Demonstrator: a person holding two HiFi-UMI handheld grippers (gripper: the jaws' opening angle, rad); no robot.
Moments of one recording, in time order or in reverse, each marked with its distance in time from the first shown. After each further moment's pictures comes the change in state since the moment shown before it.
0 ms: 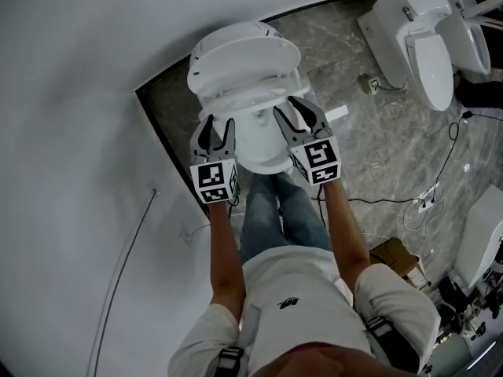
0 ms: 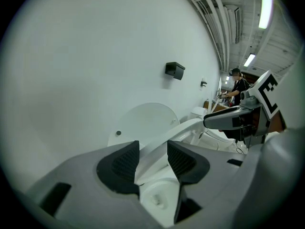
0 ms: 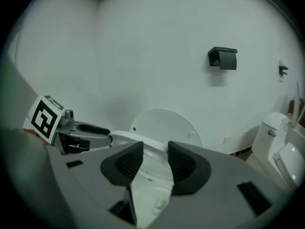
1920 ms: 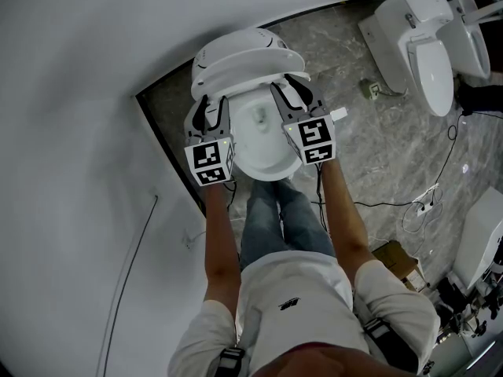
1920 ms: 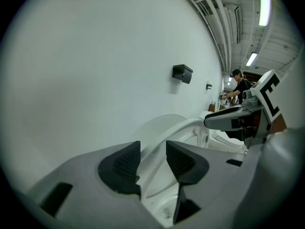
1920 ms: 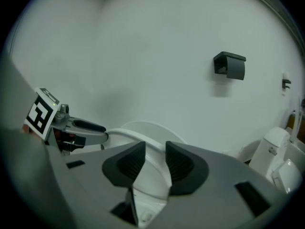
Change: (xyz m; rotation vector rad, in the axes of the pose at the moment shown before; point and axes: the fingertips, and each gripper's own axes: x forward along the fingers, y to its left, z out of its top) left arm 0.057 0.042 0.048 0.015 -0.063 0.043; right arm 0.063 -0.032 0.054 -0.072 -0.058 -0.051
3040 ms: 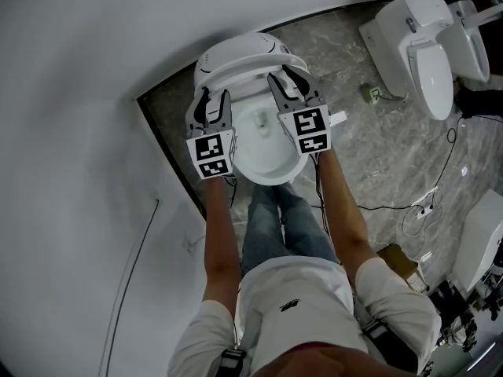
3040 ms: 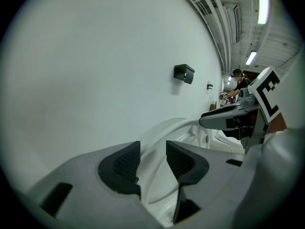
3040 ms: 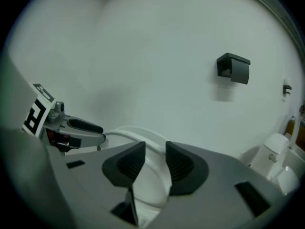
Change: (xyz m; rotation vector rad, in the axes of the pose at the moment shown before) left arm 0.022 0.011 0.013 0.016 -0.017 0.009; right arm 0.031 -0.008 0.016 -0.035 -0.014 -0.029
